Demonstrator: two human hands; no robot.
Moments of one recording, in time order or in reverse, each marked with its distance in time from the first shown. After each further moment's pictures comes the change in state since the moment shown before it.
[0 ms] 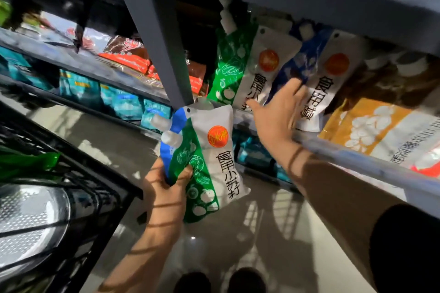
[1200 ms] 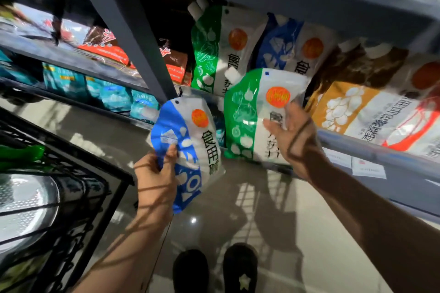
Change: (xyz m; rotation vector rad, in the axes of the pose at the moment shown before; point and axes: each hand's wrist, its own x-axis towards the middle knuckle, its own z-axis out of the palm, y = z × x) left_hand -0.012 0.012 0.011 0.048 0.063 -0.030; right_hand -0.041 0.043 -0.080 0.500 -0.401 0.056
